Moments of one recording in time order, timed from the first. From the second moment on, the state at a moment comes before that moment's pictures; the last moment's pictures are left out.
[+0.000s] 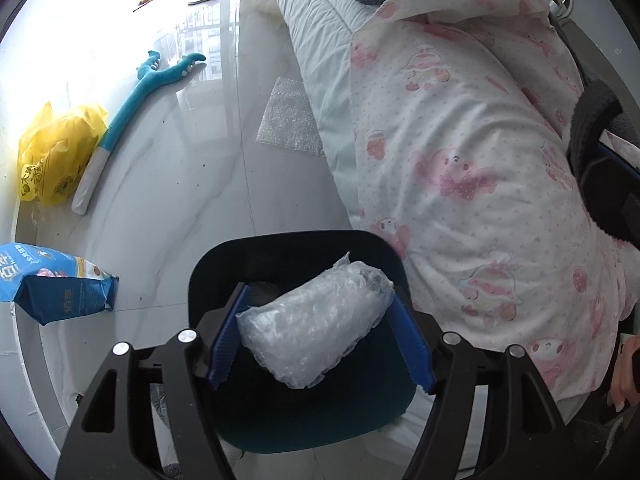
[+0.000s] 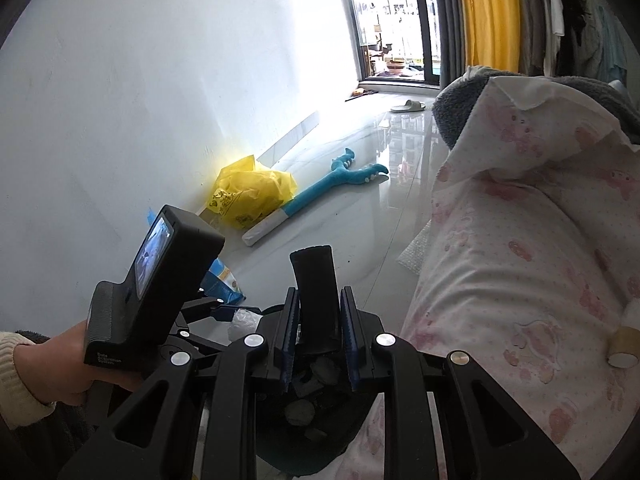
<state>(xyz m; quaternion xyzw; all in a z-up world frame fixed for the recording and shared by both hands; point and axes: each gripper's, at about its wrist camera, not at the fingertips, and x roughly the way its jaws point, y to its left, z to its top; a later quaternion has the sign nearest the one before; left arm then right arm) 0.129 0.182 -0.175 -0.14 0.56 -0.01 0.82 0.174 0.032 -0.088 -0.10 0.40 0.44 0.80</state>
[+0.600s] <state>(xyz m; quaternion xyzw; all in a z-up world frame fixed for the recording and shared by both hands) 0.108 0.241 -0.159 -0.15 0.53 0.04 0.83 0.177 0.082 -0.138 -0.14 0.47 0.43 0.76</state>
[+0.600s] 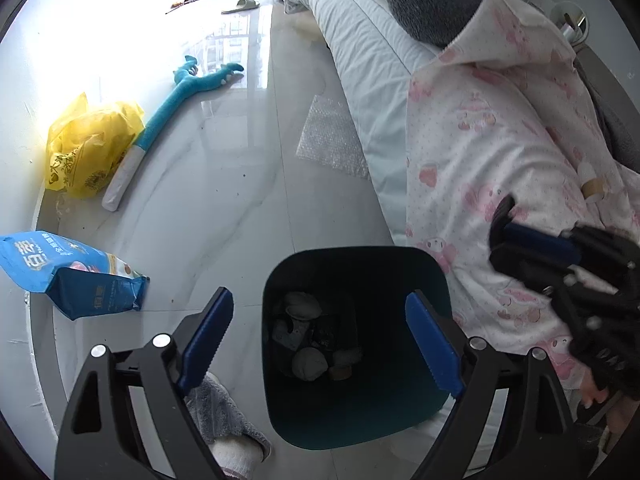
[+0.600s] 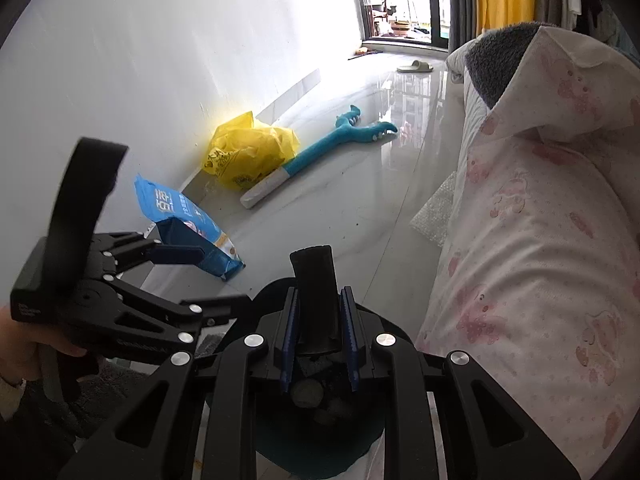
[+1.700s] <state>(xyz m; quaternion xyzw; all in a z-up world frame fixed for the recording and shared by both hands) 0.088 0.236 -0.058 -0.10 0.32 0.02 0.94 0.171 0.111 -0.224 -0.16 0.56 0.40 0.71</state>
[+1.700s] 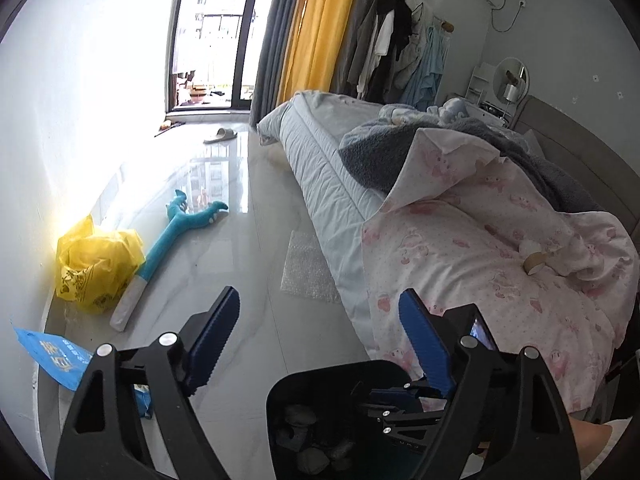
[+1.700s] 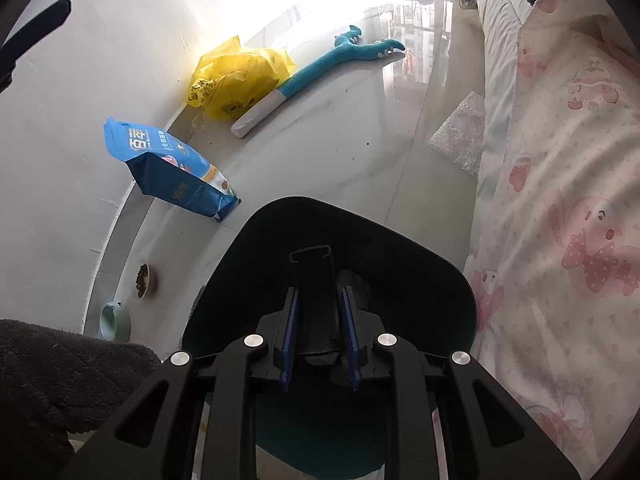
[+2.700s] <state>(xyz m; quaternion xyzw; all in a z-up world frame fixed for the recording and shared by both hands) 0.111 0.153 -0.004 -0.04 0.22 0.00 0.97 0.197 0.000 -0.108 -0.09 0.40 0.38 0.83</state>
